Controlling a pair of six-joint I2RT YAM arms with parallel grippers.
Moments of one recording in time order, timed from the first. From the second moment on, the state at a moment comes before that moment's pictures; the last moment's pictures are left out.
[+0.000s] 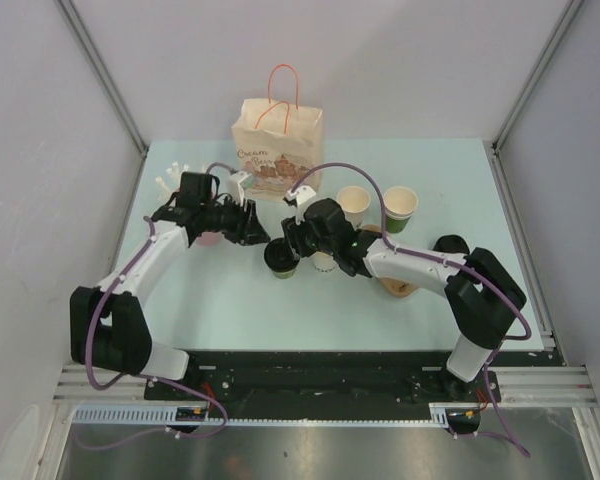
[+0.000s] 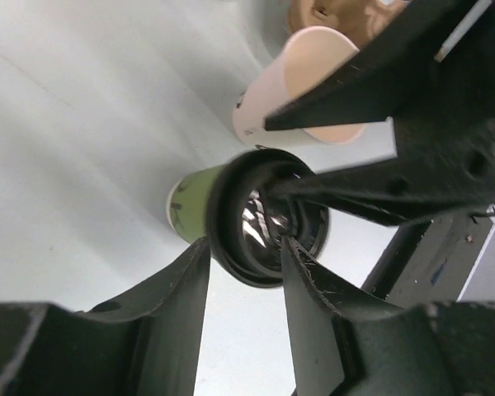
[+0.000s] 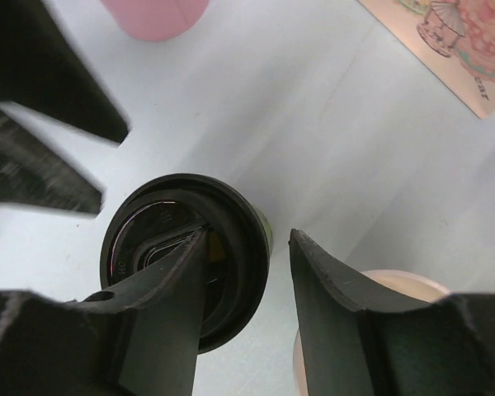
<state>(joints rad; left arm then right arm) -0.20 1.39 1.05 -0.49 0.73 0.08 0.86 1.71 1.15 0.07 0.05 0.20</state>
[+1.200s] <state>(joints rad) -0.17 1.47 1.07 -0.50 0.72 0.07 0.87 1.71 1.36 -0.32 0.05 0.39</state>
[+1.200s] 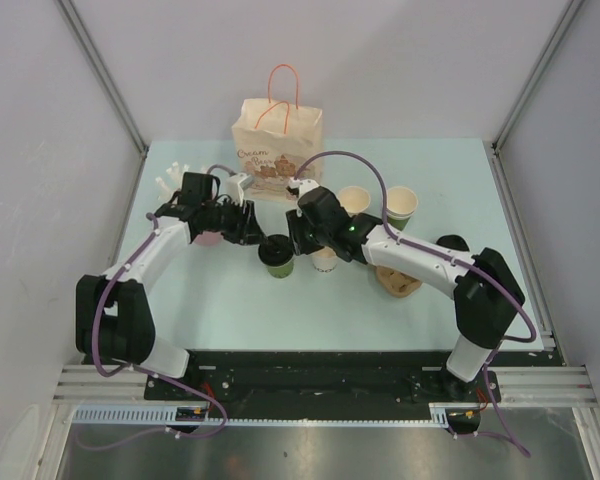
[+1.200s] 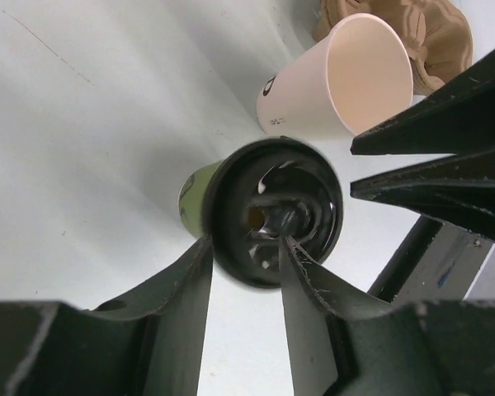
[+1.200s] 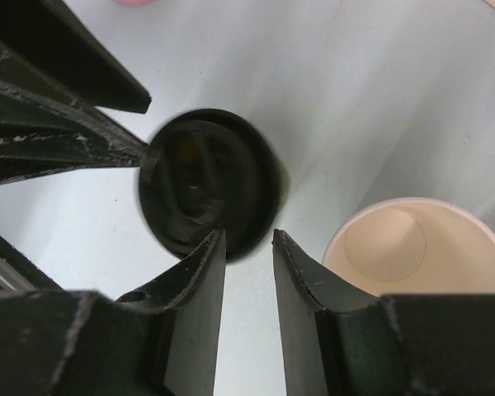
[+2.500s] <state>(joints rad) -0.19 1.49 1.04 -0.48 0.72 0.06 0.91 1.76 1.36 -0.26 0.16 0.49</state>
